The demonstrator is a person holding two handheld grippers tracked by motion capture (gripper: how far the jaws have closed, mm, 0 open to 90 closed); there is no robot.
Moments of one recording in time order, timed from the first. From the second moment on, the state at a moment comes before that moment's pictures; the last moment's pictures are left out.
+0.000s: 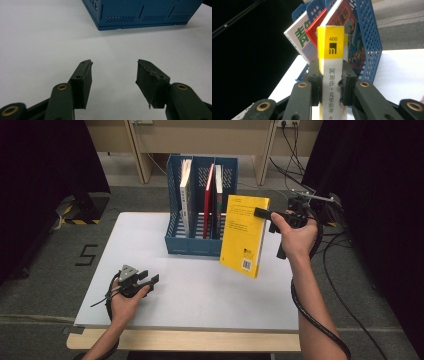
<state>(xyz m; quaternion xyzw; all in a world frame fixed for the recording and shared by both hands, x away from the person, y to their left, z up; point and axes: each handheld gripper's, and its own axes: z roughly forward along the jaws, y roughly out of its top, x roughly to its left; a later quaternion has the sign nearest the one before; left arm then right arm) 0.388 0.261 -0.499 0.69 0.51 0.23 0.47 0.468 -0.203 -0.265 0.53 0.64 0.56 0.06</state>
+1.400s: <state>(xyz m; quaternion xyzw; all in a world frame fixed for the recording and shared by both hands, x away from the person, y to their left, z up) 0.387 0.264 -0.499 0.68 0.51 0.23 0.48 0.491 -0.199 -0.252 0.55 0.60 0.57 0.12</state>
